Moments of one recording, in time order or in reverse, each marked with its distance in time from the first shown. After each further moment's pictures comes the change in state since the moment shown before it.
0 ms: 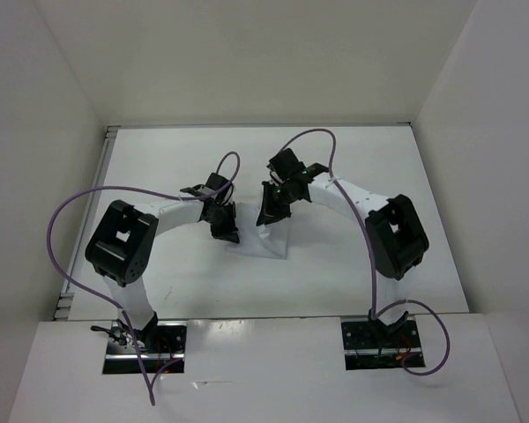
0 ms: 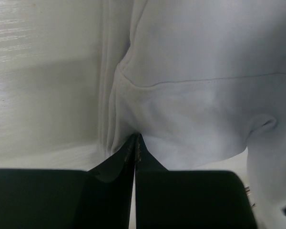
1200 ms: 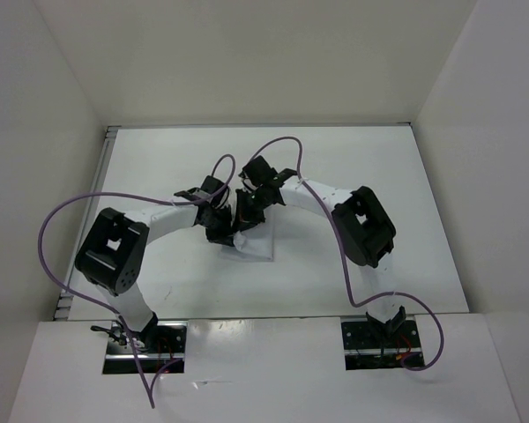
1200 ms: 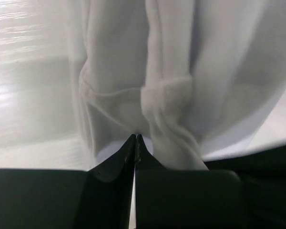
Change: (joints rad) left arm -0.002 -0.071 -0.060 -0.020 -0.013 -0.004; right arm 0.111 0.245 0.166 0.089 -0.109 0.038
